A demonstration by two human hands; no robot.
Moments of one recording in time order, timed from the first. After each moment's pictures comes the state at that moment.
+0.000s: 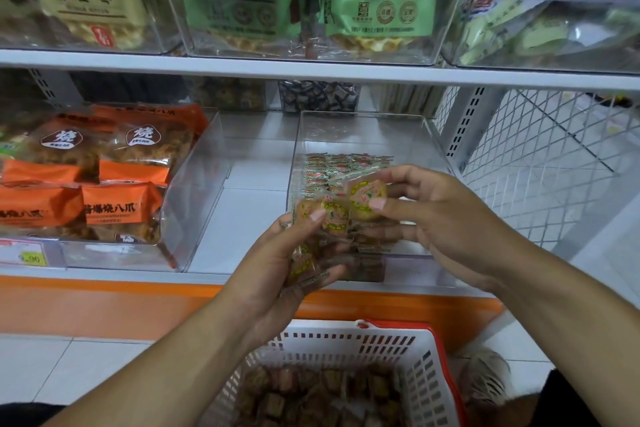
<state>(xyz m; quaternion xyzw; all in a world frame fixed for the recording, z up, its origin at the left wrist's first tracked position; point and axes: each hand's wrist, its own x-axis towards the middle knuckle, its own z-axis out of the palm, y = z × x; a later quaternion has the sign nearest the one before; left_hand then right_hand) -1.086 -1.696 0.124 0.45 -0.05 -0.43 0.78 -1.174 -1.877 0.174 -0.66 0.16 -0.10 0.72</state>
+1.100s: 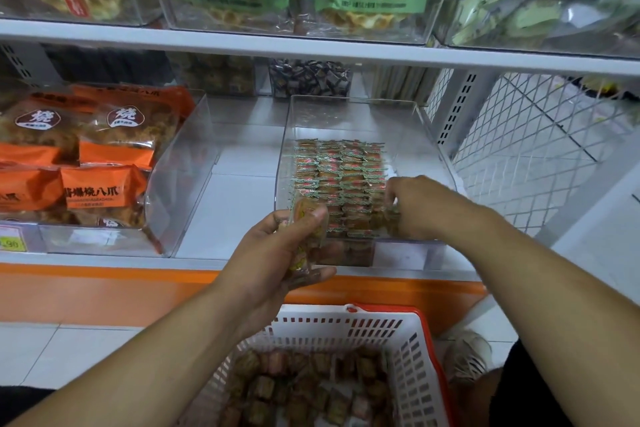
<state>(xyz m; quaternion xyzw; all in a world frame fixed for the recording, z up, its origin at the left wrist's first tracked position) -1.093 -1.699 0.118 0.53 -0.03 -0.41 0.75 -1.141 -1.928 0.133 -0.96 0.23 0.12 0.05</state>
